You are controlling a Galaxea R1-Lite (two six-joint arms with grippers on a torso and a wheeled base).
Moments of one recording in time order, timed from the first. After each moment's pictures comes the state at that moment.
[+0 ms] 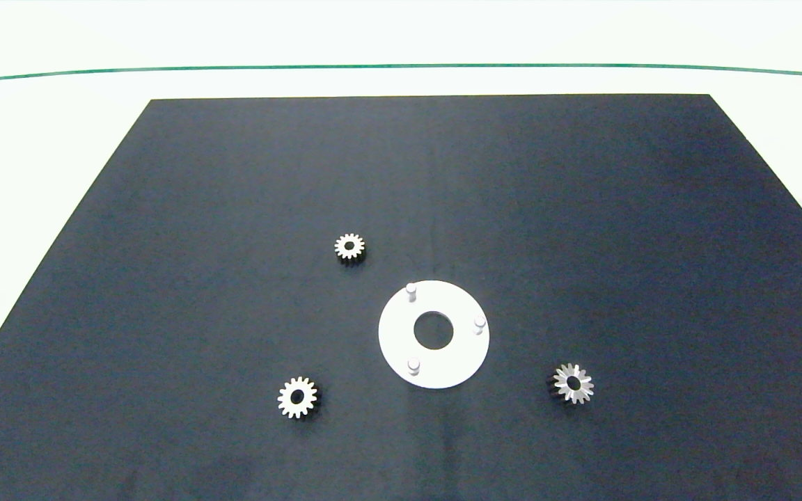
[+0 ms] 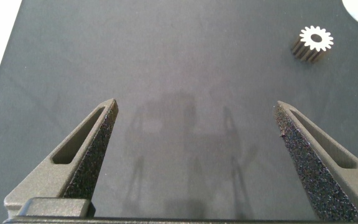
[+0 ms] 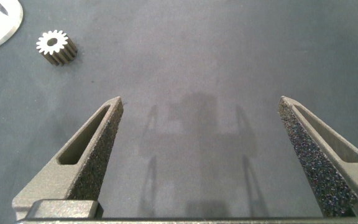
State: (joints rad) left arm 0.00 0.00 0.00 0.02 -0.05 0.04; right arm 0.00 0.00 0.00 0.00 -0.03 0.02
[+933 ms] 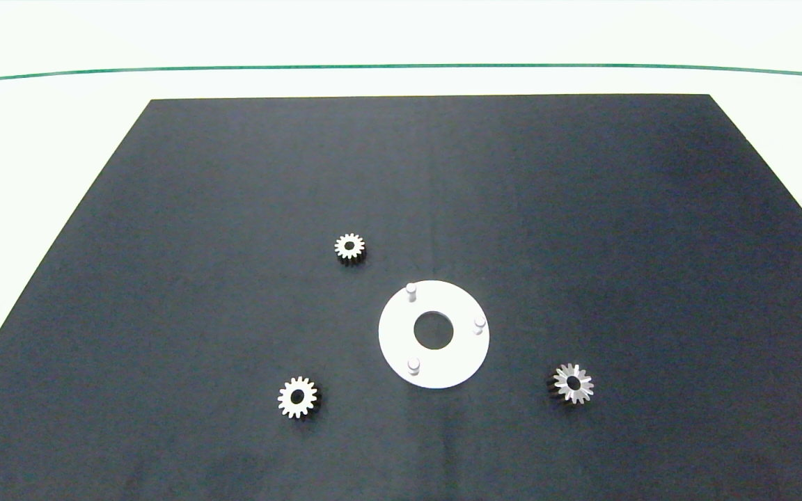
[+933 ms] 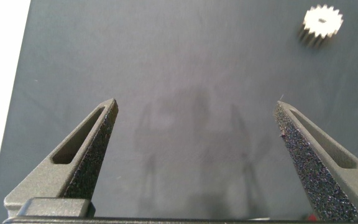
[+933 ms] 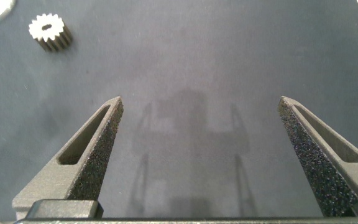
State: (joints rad) left arm 0.00 0.04 -0.03 0.04 -0.05 0.16; right arm -0.01 0.02 -0.01 0.01 -0.02 -0.07
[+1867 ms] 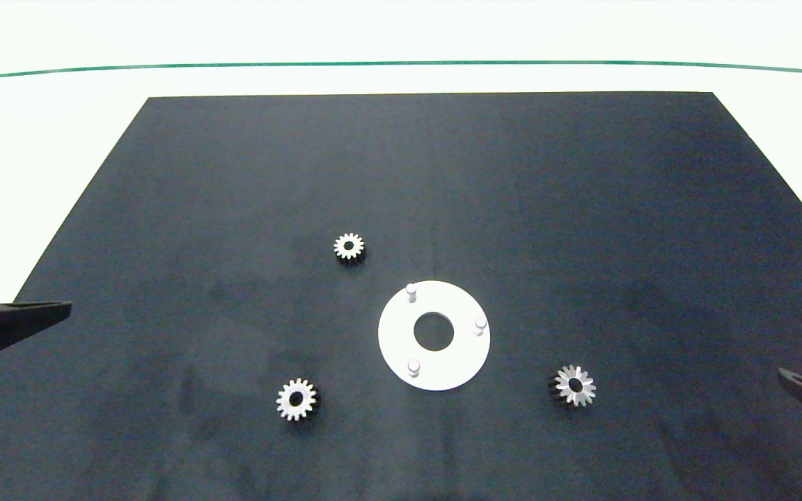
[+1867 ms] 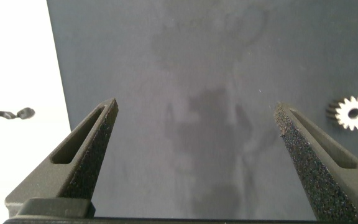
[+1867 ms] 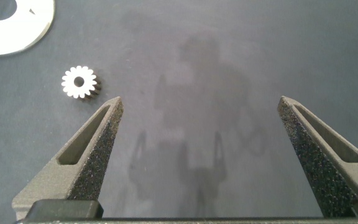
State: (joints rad) left arm 0.00 1.06 -1.09 0.53 0.04 0.20; right arm 0.16 0.85 -0.59 0.01 0.02 -0.26
